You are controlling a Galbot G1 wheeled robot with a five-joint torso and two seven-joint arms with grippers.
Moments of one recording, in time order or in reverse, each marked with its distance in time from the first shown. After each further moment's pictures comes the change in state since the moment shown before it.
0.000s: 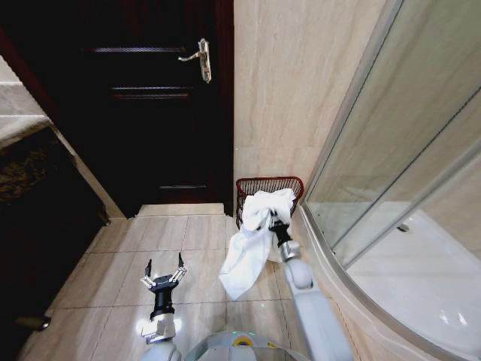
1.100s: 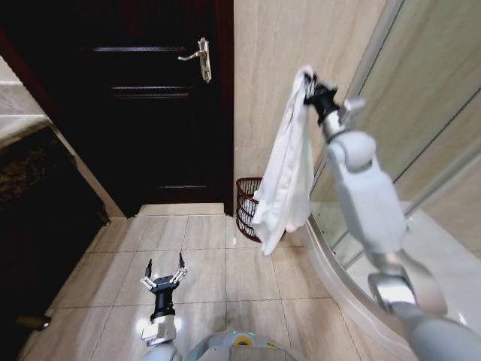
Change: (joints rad) left arm 0.019 -0.008 0.004 -0.022 0.014 -0.013 -0.004; right arm 1.008 -0.360 -0.235 -0.080 0.430 -0.357 0.096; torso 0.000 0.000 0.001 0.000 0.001
